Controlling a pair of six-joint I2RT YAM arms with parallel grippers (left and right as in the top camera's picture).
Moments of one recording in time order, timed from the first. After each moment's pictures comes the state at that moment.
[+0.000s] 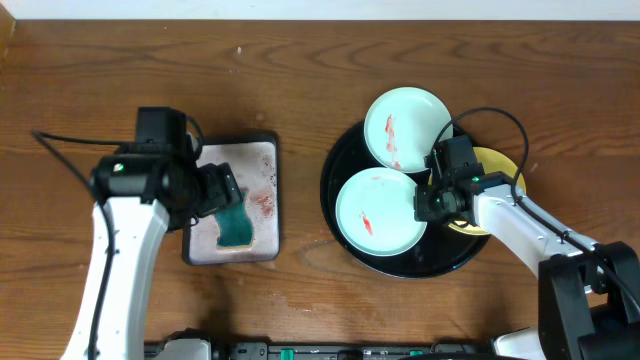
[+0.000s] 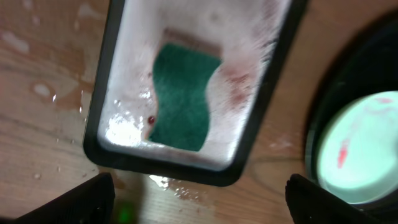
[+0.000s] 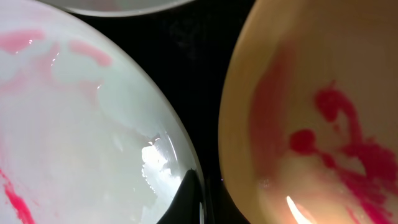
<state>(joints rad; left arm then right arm) 0.00 1.31 1.19 -1.23 0.12 -0.38 0.26 1.63 0.82 -0.49 -0.10 0.29</state>
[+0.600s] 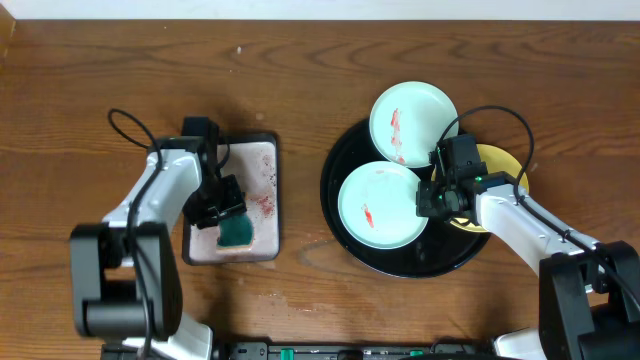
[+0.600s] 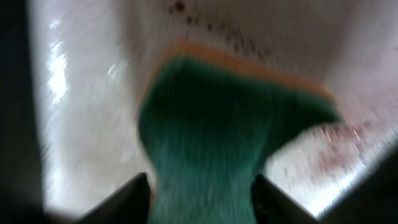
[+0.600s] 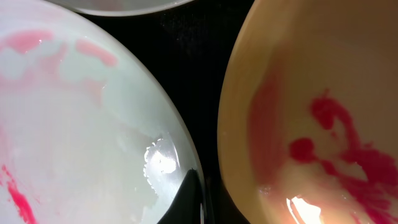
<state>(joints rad) 0.00 1.74 1.04 -0.95 0.10 -0.38 0.25 1.63 0.82 -0.45 -0.10 0.31</state>
